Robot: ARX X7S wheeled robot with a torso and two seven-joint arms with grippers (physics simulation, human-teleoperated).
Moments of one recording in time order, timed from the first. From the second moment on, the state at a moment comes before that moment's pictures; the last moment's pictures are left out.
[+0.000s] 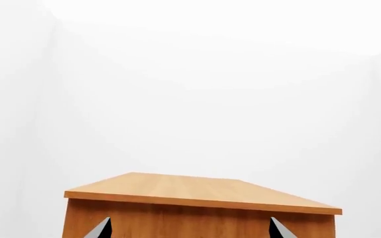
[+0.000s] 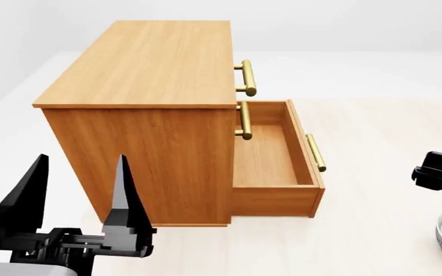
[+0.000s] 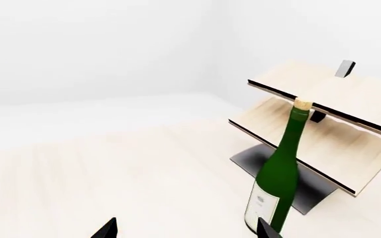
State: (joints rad) left arm 0.15 -0.33 0.15 0.88 -0.25 -0.10 -0.33; right arm 0.34 0.60 0.31 -0.43 0.55 0.98 0.51
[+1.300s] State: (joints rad) left arm 0.15 -0.36 0.17 0.89 -0.27 -0.09 -0.35; right arm 0.54 0.62 0.21 -0.17 0.59 1.14 0.49
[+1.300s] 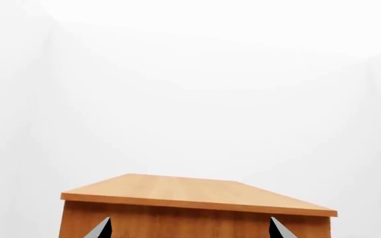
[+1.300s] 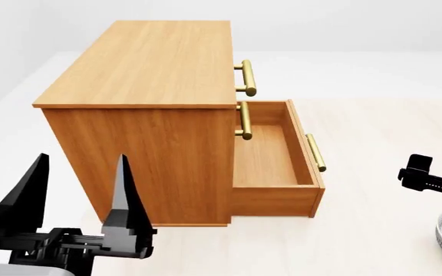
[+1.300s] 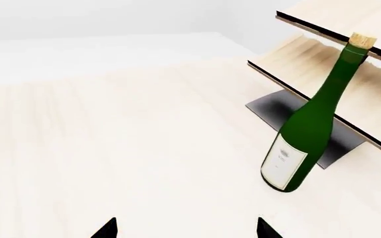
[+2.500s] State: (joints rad) left arm 0.14 -0.39 0.19 0.88 -0.28 -0.08 -0.38; right arm 0.61 0.56 0.28 -0.05 0.63 1.27 0.58
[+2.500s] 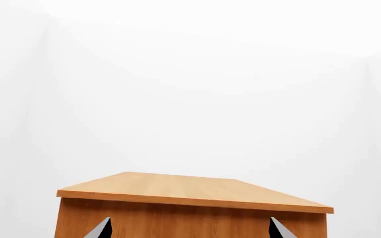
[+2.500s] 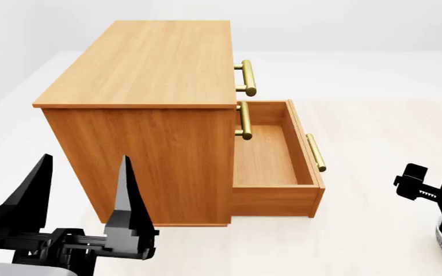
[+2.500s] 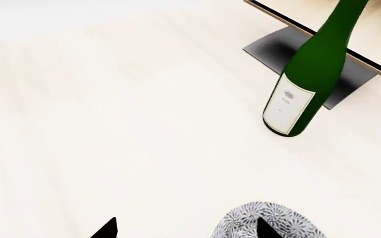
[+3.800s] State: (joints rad) left arm 0.13 -0.41 0.21 0.88 -0.29 -0.07 -0.40; right arm 0.57 0.55 0.22 0.10 0.57 1.17 0.58
